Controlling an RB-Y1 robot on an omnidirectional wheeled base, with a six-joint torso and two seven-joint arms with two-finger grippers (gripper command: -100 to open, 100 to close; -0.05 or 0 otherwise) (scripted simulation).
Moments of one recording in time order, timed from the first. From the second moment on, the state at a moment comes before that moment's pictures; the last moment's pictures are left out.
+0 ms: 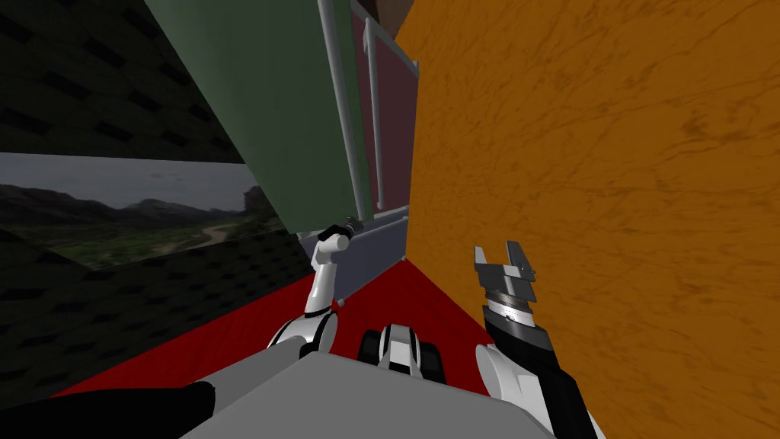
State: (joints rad) left arm -0.45 0.14 0.36 -1.80 0.36 0.71 0.52; right arm 0.54 0.05 0.05 -2.33 -0.04 -0.45 -0.06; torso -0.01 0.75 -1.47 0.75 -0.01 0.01
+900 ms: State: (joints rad) left arm -0.43 0.13 0.23 -1.85 0.49 0.74 0.48; right arm 0.54 0.05 0.05 -2.33 -0.04 -0.45 -0.06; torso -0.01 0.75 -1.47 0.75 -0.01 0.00
